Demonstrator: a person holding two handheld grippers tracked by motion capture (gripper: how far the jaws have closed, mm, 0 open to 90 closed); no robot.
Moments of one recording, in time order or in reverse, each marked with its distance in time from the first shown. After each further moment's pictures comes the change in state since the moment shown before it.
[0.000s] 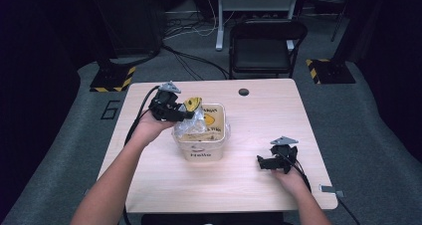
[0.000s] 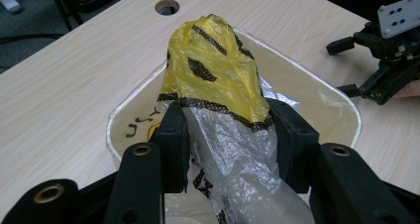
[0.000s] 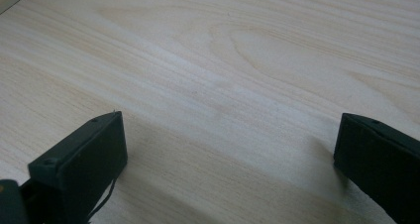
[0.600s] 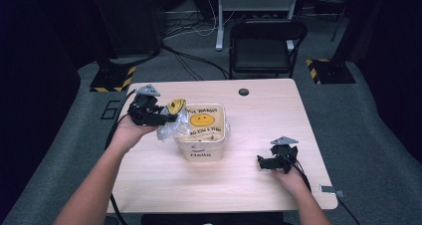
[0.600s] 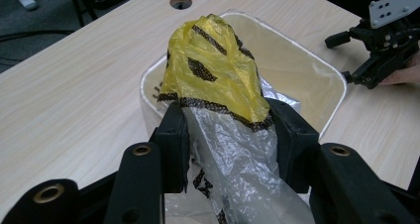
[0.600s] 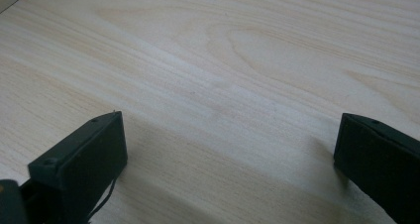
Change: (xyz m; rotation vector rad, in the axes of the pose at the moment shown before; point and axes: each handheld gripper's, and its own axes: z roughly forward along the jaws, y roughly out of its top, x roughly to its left) left arm 0.006 -0.023 -0.048 -0.021 0.017 -0.019; right arm 0.000 0.000 0.000 0.000 -0.005 0.005
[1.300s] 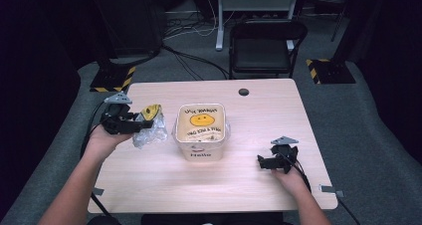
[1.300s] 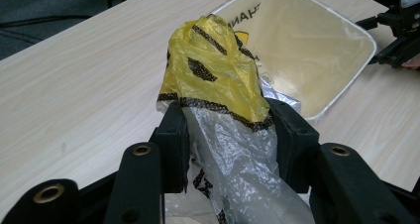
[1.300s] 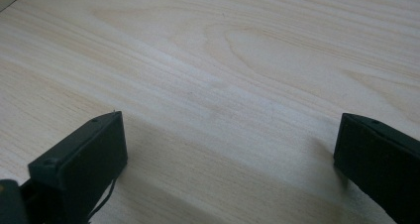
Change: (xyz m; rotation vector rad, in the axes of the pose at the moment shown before) left arm 0.023 -0.046 -0.048 -0.011 0.073 -0.059; right arm 0.000 0.000 0.000 0.001 -0.006 0.005
